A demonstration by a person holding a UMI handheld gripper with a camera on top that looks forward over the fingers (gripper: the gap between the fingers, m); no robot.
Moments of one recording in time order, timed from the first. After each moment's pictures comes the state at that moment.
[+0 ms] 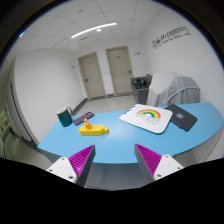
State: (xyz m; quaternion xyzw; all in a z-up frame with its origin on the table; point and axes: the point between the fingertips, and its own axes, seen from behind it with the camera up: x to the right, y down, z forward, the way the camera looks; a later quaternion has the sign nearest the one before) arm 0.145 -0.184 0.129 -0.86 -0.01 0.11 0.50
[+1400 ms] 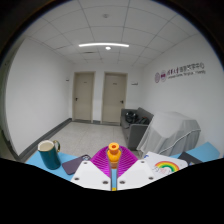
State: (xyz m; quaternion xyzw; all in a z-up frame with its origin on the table) arm 0.003 0.081 0.208 -0.78 -0.03 -0.03 0.63
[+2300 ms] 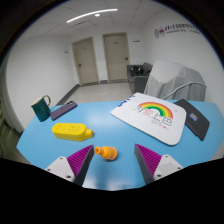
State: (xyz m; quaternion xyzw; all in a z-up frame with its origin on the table) arm 0.143 -0.032 0.028 -0.90 -0.02 0.06 0.44
